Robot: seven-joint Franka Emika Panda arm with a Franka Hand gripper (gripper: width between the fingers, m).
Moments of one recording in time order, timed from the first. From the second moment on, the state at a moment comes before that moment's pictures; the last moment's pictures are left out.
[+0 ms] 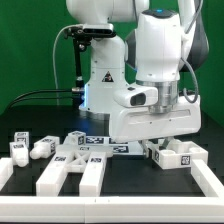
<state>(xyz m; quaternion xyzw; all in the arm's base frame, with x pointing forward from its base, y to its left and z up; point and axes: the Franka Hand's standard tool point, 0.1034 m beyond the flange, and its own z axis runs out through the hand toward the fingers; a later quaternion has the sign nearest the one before) 0.414 0.084 0.006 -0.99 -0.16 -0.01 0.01</state>
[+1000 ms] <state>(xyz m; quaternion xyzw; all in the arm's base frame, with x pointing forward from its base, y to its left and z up) 0.456 0.024 0.024 -1.00 -0.06 0.02 0.01</state>
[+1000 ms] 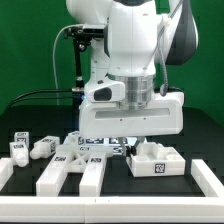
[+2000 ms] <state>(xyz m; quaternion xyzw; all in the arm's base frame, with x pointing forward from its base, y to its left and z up) 0.532 0.038 0.021 -1.00 0.06 0.07 0.04</state>
